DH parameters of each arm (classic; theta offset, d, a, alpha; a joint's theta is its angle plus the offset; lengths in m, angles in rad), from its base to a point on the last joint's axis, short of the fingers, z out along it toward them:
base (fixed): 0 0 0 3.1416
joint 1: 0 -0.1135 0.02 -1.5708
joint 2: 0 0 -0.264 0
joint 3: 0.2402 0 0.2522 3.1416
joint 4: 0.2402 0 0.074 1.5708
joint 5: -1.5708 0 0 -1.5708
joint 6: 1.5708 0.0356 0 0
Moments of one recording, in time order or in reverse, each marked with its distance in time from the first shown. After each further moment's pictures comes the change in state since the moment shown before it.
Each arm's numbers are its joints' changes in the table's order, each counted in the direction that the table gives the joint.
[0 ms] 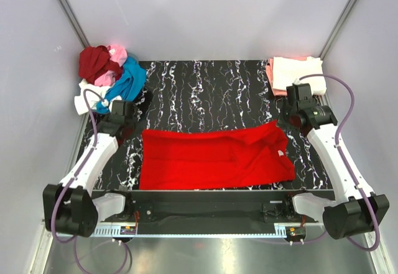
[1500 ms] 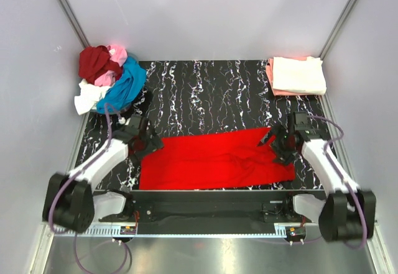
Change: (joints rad) left arm 0.155 0.040 -0.192 0.042 -0.054 -0.132; right arm 0.137 0.106 -0.477 -0.164 0.350 0.351
